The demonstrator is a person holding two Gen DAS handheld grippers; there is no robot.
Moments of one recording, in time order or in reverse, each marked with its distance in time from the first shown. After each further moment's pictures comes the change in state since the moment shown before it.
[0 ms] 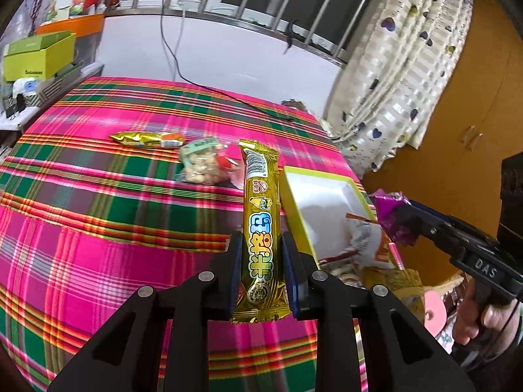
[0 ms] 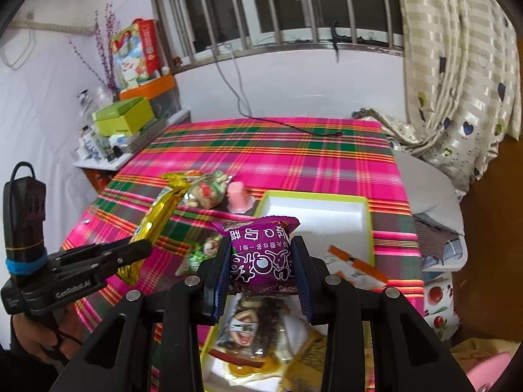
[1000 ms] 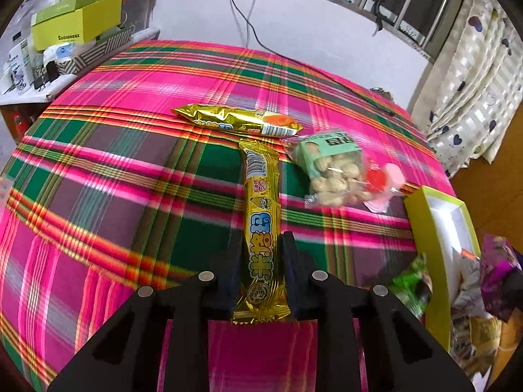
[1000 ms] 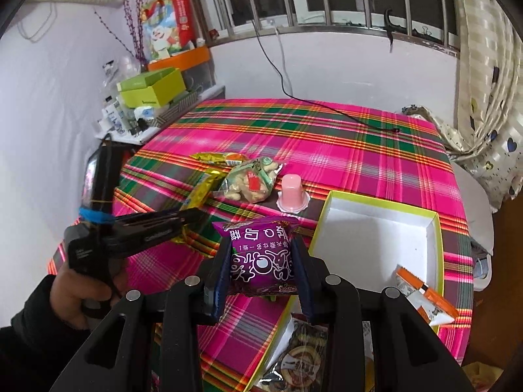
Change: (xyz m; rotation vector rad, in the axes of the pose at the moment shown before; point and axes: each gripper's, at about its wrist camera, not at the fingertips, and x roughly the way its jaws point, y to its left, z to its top) left arm 0.080 0.096 0.023 -0.120 0.082 0.256; right arm 0.061 0.055 0.013 -0.103 0.090 0.121
